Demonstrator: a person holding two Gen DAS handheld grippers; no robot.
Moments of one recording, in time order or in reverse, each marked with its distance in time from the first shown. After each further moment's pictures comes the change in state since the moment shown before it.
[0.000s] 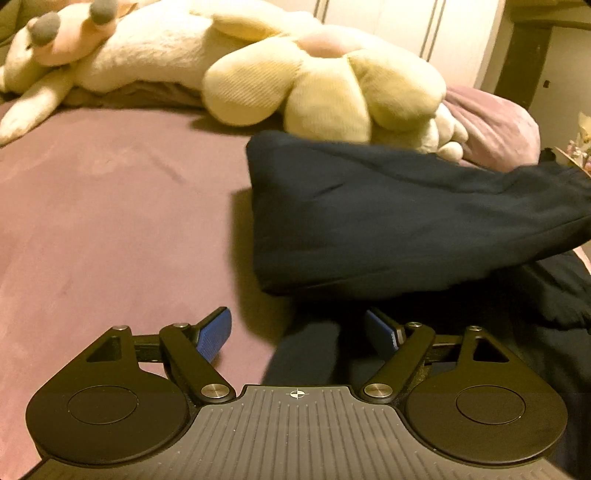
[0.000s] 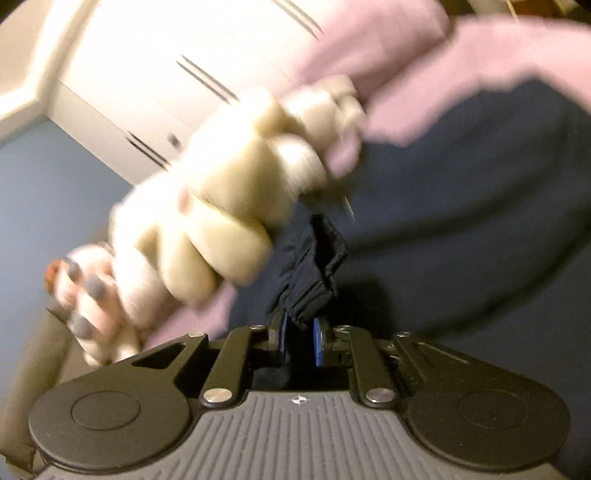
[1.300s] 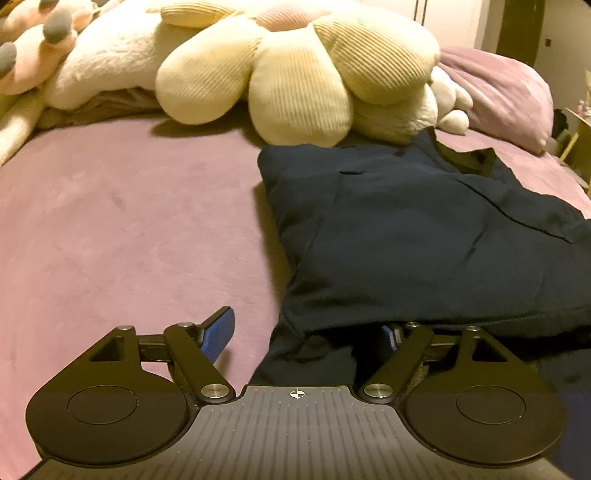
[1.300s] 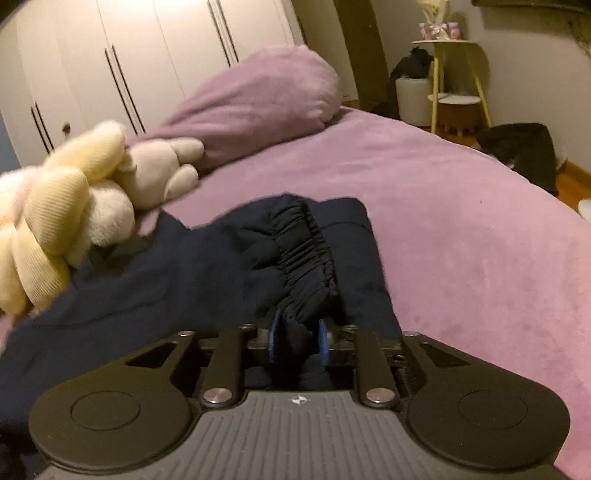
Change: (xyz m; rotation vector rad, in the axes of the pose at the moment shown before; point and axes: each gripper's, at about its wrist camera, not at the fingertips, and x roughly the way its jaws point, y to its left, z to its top) left arm 0.064 -0.045 0.027 0.085 0.058 0.083; right arm 0.002 -0.113 0.066 -0.202 -0.084 -0.502
